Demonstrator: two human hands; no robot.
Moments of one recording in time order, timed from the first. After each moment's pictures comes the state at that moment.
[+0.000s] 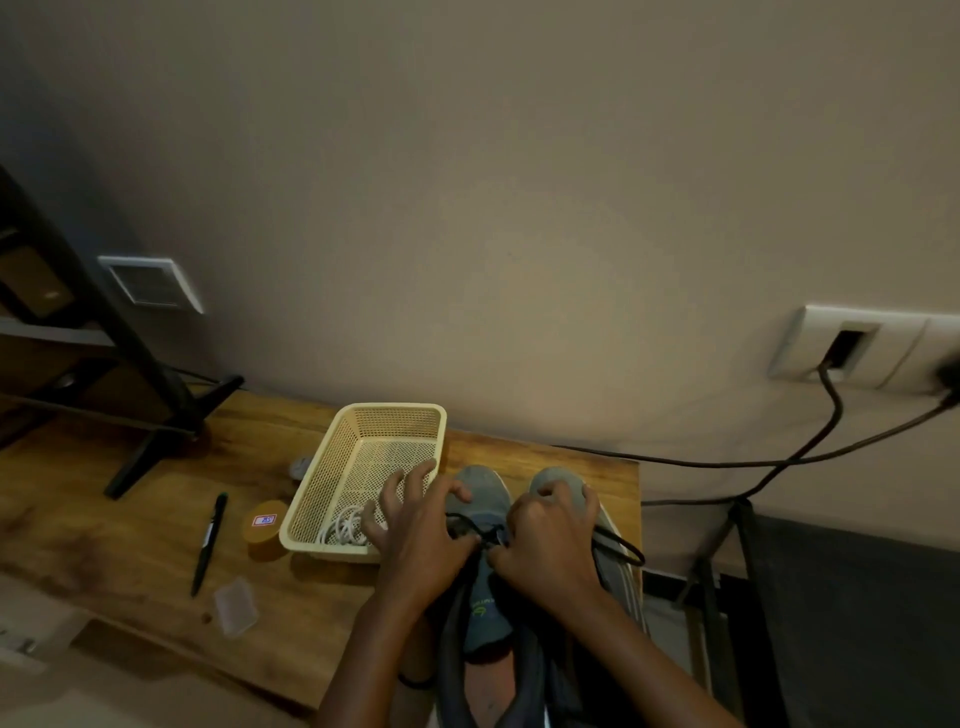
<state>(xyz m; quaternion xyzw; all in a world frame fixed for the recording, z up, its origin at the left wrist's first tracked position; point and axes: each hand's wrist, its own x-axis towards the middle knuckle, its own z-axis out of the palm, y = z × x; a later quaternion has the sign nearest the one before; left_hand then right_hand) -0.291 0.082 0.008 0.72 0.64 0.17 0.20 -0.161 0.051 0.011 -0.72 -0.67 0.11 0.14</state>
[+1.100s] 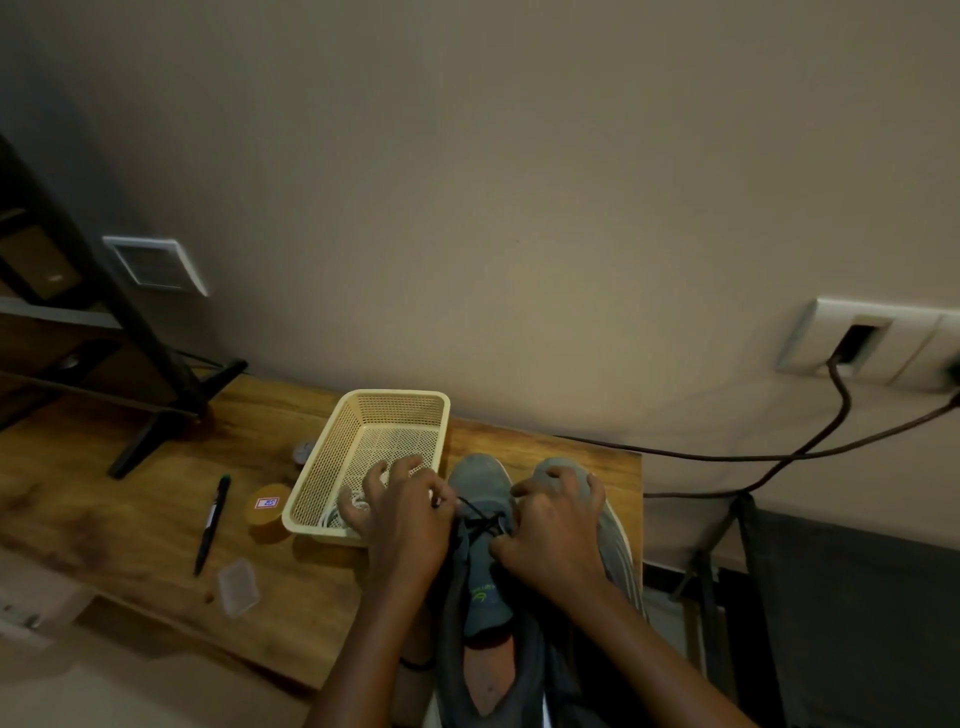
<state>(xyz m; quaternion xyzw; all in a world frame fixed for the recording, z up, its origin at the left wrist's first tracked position) -0.293 0.084 0.011 0.67 0.71 0.18 0.13 -0.159 0.046 0.012 -0.72 -0.68 0.09 0.12</state>
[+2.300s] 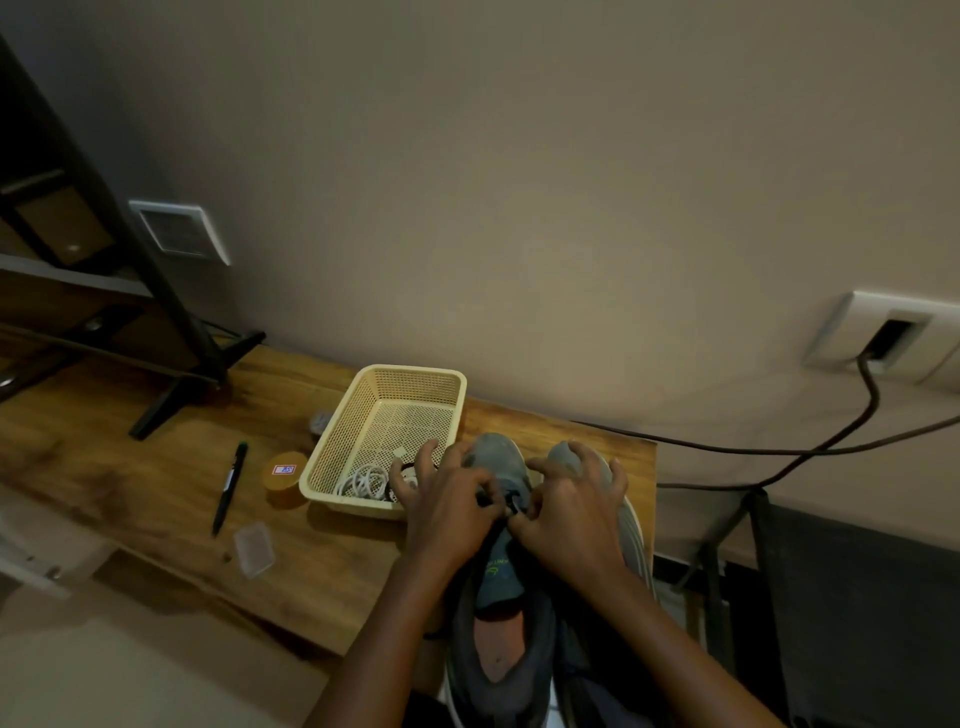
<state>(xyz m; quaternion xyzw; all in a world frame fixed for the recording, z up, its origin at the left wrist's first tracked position) -0.284 0.078 0.004 0.74 0.64 0.12 0.16 -0.156 0.042 0.005 -0.71 -0.68 0.08 0.15</state>
